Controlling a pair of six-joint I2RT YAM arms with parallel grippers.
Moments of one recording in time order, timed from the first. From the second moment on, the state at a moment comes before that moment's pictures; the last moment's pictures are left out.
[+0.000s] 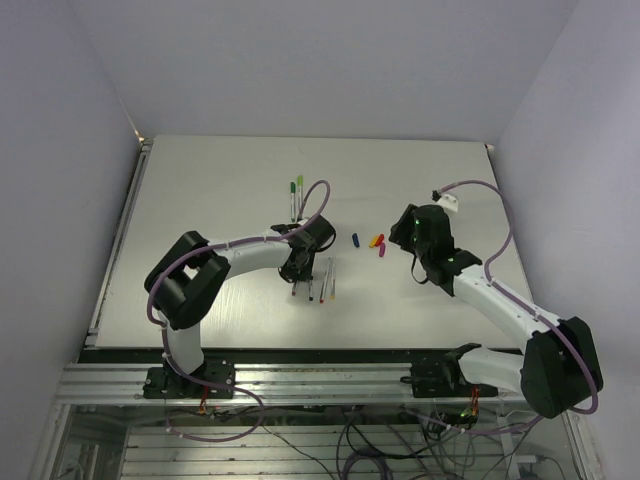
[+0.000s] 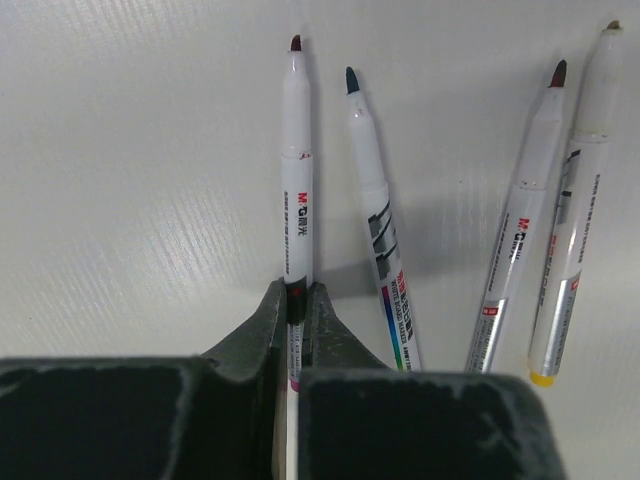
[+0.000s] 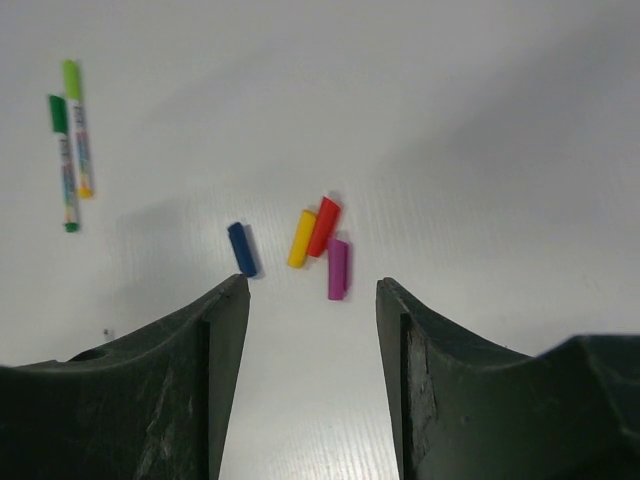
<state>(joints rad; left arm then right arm) -0.80 1.84 1.14 -0.55 -0.26 -0.57 0.41 1.17 0.68 -0.05 0.34 0.62</state>
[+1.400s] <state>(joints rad) -0.68 1.62 1.06 -0.51 -0.23 -0.50 0.43 1.70 0.90 -0.18 0.28 0.49</state>
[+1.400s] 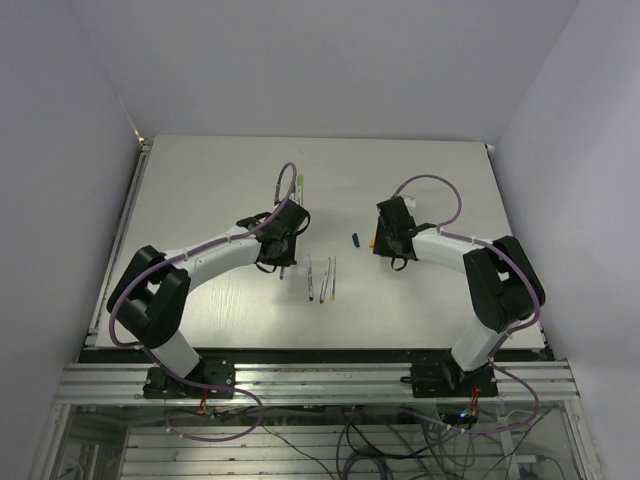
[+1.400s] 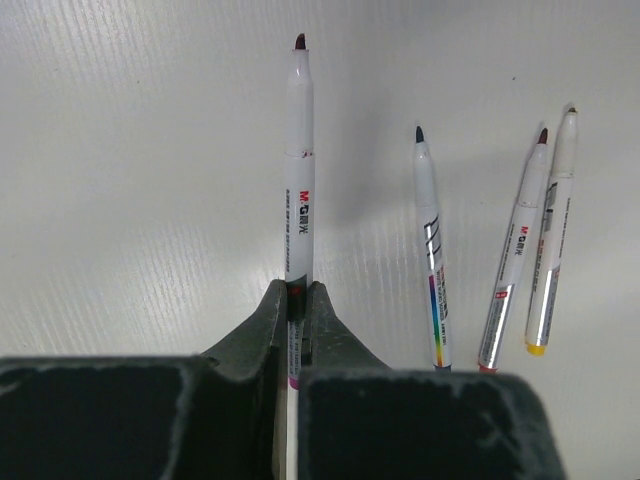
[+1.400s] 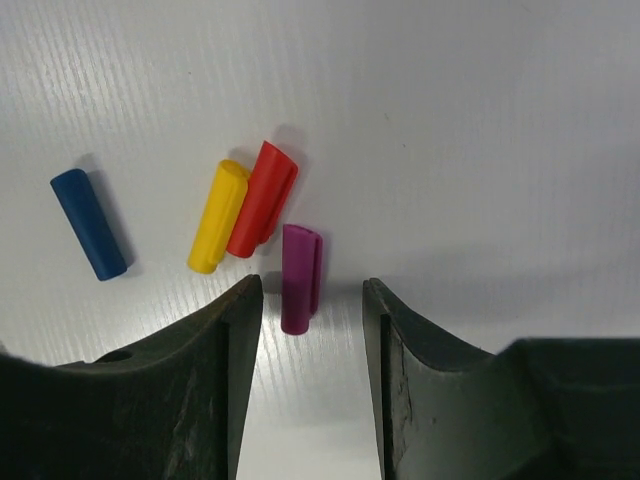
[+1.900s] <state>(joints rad) -0.68 1.62 1.06 -0.48 -0.21 -0.51 0.43 1.73 0.92 -0.19 0.31 0.48</state>
